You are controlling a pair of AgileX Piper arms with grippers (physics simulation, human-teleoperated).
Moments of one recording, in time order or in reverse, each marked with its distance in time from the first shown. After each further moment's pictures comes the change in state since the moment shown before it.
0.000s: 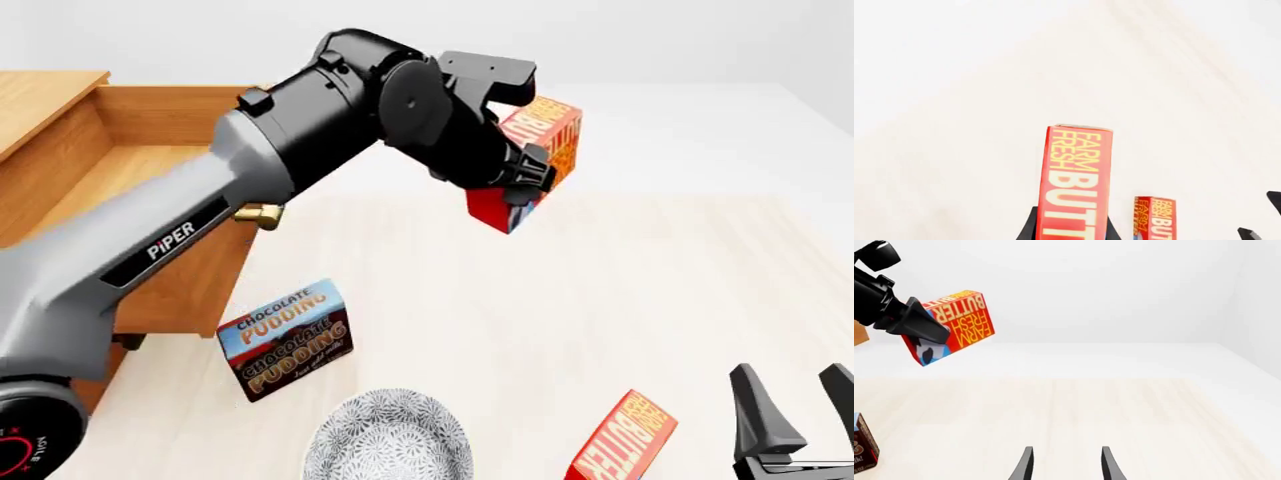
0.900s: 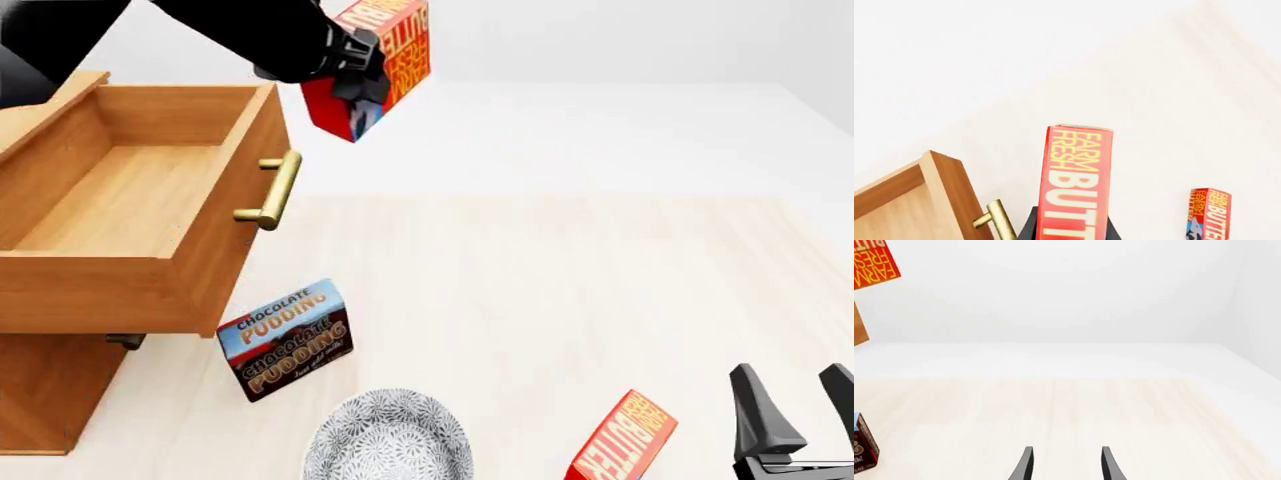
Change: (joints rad) left arm 0.269 -0.202 -0.105 0.279 0.153; right arm 0.000 0.000 0.000 0.000 0.000
